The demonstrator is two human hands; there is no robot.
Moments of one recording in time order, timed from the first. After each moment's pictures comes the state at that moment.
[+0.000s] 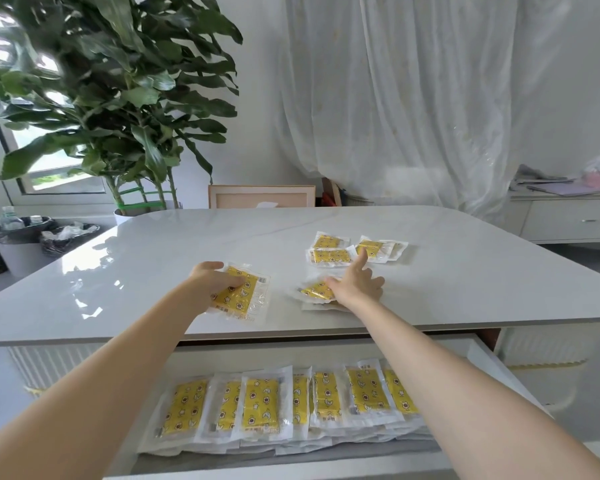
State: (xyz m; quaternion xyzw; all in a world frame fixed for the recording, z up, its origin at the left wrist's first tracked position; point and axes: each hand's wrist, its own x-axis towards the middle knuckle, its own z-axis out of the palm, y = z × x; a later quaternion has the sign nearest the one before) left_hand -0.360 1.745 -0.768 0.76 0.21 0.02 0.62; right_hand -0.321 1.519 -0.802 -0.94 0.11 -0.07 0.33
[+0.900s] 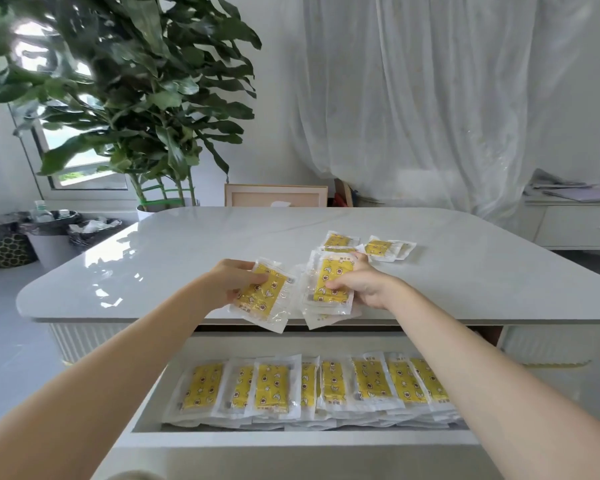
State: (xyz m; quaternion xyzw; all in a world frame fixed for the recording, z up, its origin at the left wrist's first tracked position) left_hand -0.390 1.737 -0.763 0.76 0.12 -0.05 0.63; right_hand -0.343 1.508 -0.777 -0.76 0.00 0.14 0.64
